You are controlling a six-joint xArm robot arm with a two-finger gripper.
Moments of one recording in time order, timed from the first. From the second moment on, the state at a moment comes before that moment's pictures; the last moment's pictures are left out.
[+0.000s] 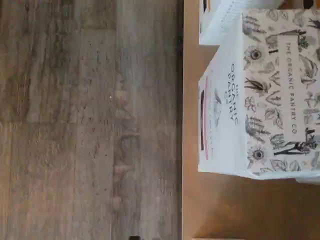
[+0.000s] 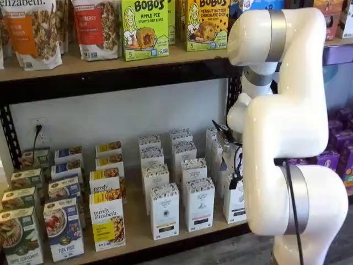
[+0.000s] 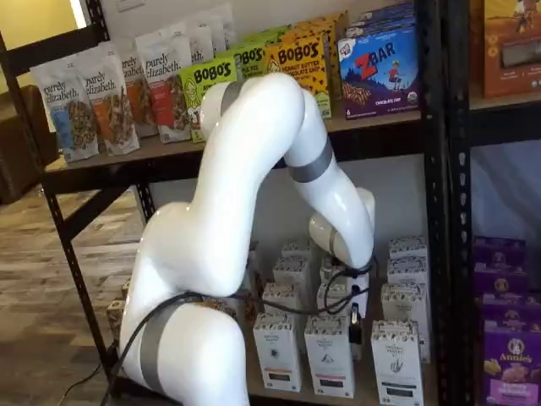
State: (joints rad) arm -0.26 0.73 -1.17 0.38 0.42 -2.16
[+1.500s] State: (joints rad) arm -0.28 0.97 -1.48 0.01 0.50 -1.85
